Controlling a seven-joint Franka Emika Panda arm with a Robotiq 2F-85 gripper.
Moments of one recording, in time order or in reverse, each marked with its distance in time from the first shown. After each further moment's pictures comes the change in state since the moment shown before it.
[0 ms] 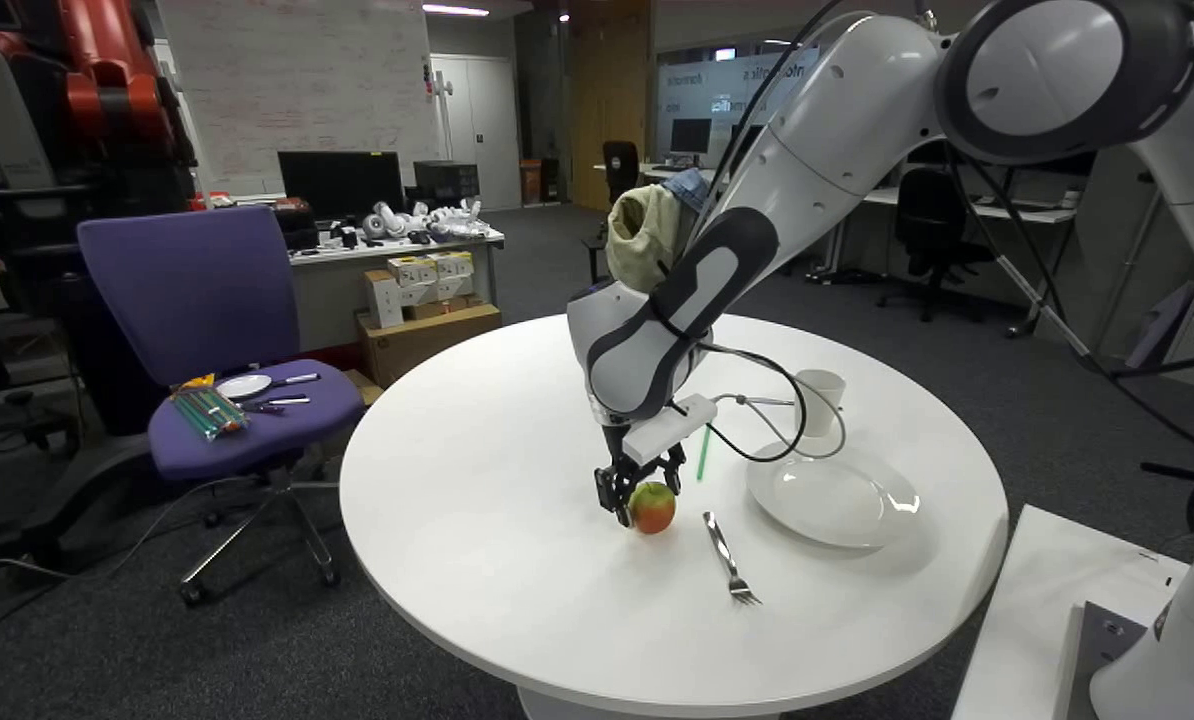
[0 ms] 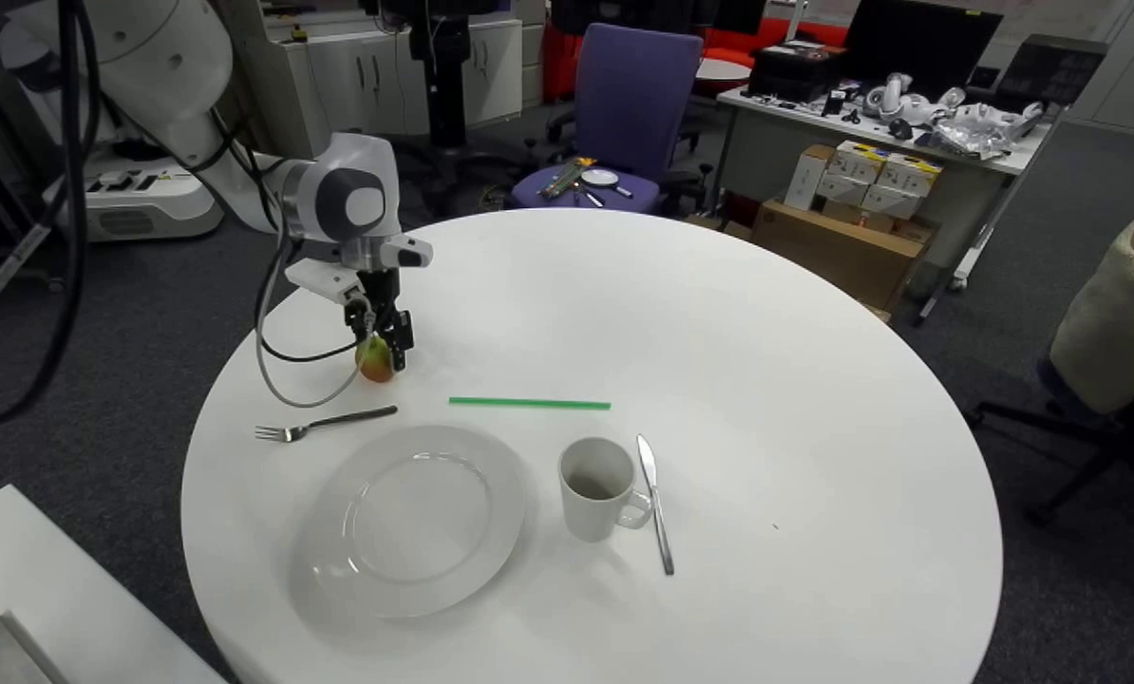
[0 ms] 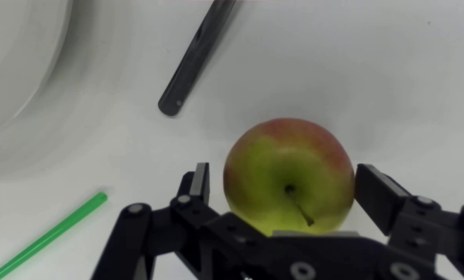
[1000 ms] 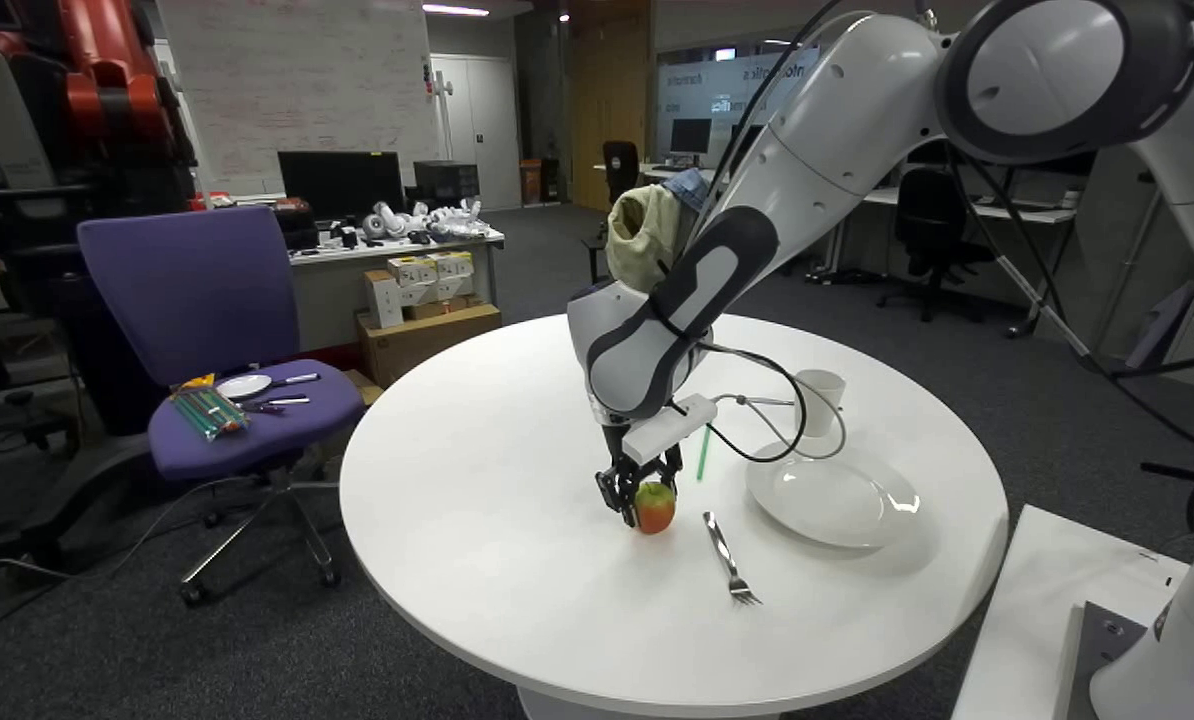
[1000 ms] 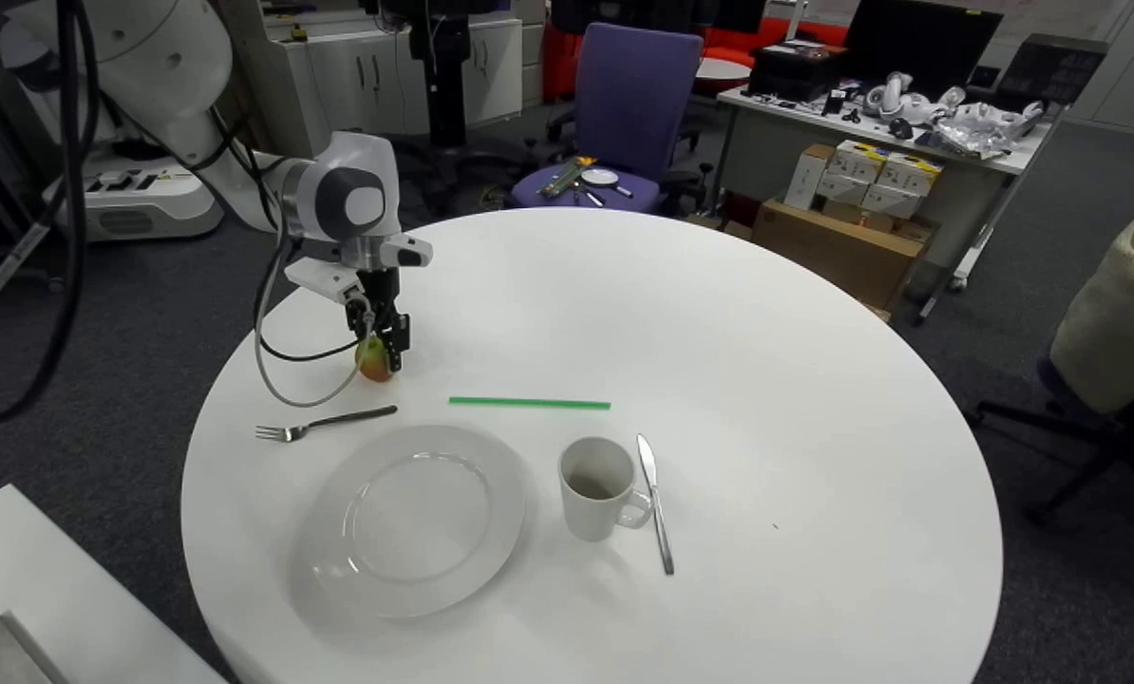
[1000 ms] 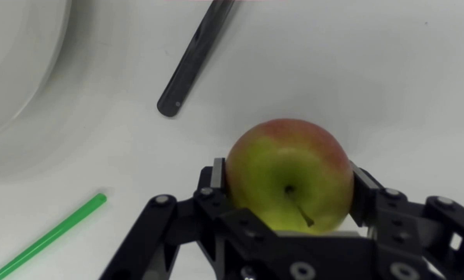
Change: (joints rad) arm 0.000 -0.001 0.000 0.000 0.005 -0.001 0.000
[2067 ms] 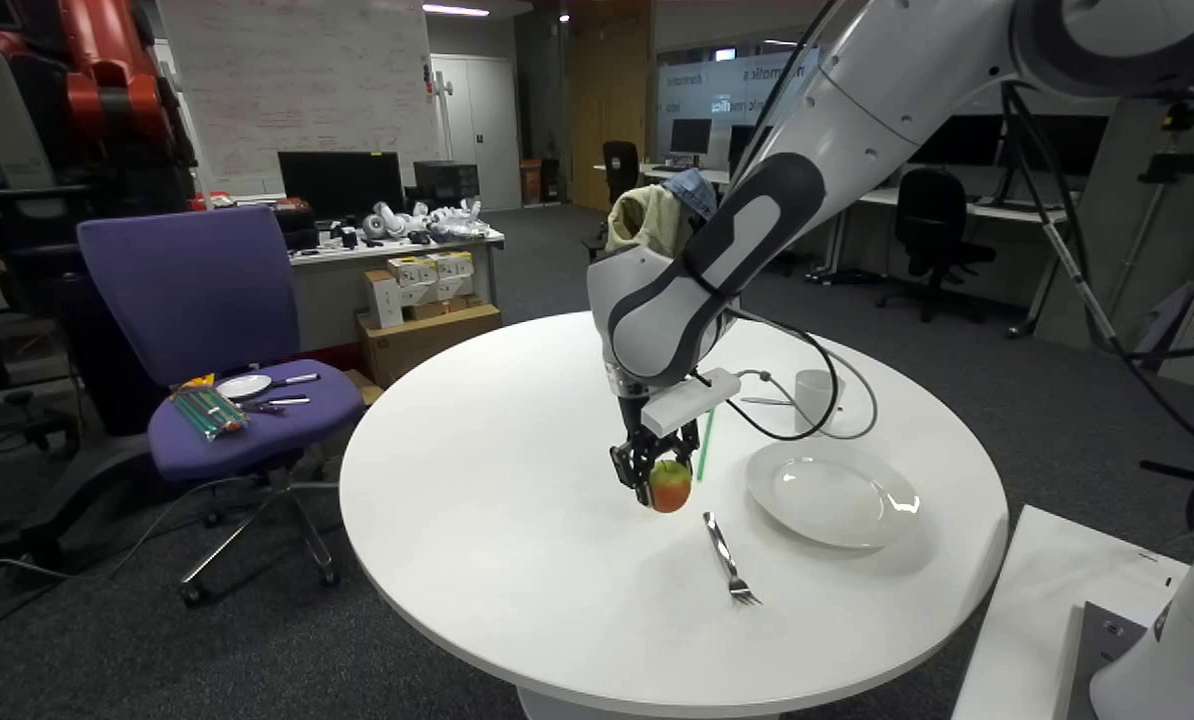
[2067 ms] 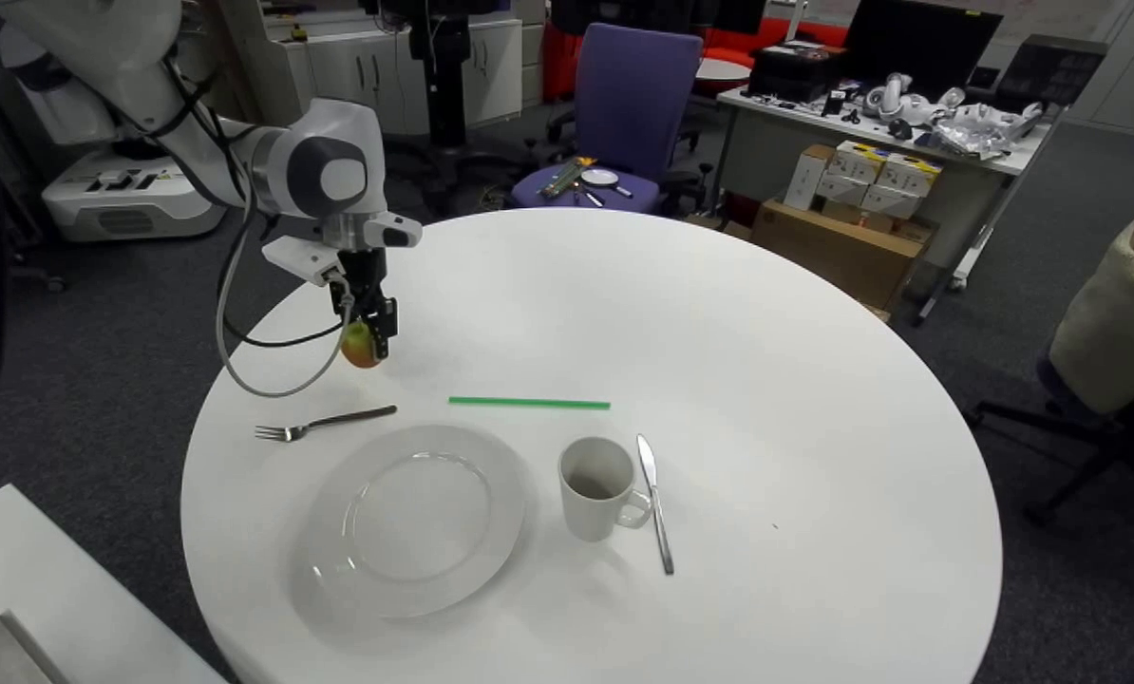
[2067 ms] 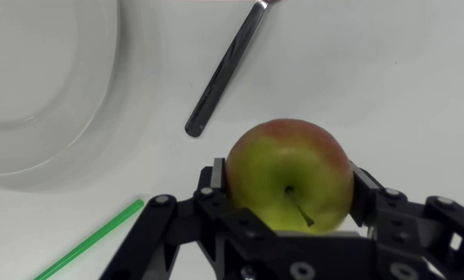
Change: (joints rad) arm -0.004 -0.164 -0.003 -0.138 0.014 0.003 0.000
